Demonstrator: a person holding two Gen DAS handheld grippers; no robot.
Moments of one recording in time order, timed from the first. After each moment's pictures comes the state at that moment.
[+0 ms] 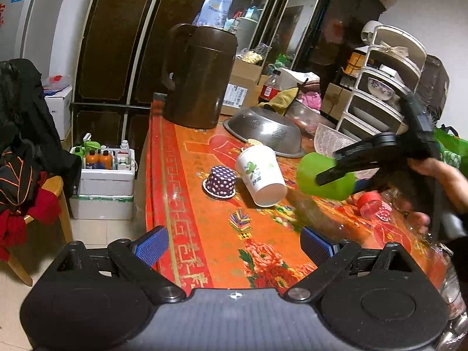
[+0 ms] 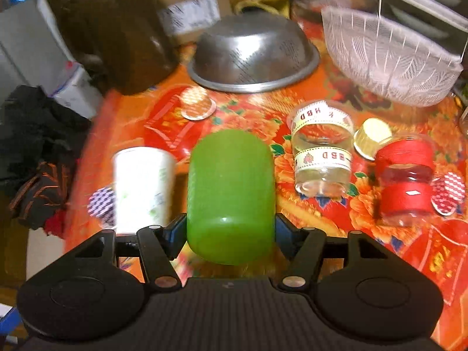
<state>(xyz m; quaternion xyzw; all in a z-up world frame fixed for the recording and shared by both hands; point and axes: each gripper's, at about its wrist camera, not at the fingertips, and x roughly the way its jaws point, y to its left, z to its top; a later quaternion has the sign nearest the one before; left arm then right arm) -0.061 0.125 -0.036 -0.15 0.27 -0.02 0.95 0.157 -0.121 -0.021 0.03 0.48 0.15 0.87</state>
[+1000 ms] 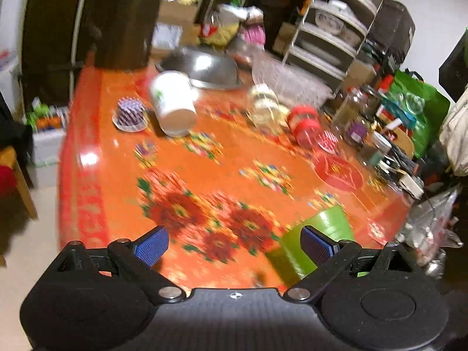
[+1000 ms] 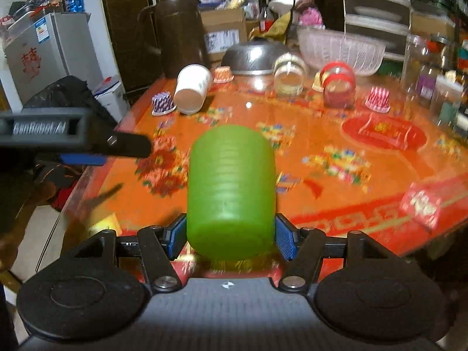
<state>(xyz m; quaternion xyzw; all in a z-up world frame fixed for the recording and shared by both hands) -0.063 0.036 -0.048 -0.14 0.38 -0.12 0.90 -0.091 -0.170 -0.080 0.01 0.35 0.17 0.92</state>
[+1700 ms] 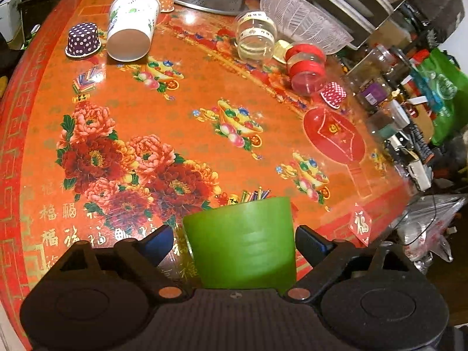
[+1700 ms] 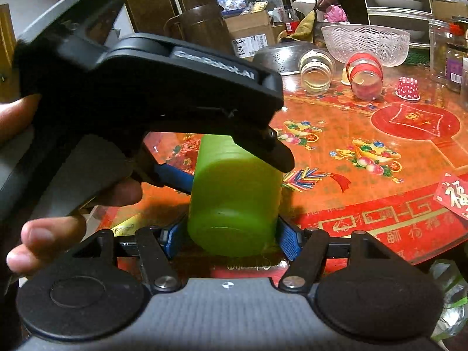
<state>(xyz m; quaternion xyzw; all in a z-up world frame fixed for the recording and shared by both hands) -0.006 -0.051 -0.065 -0.18 0.53 -0.09 0.83 -0.097 -0.187 -0.096 0.06 0.32 0.26 0.91</state>
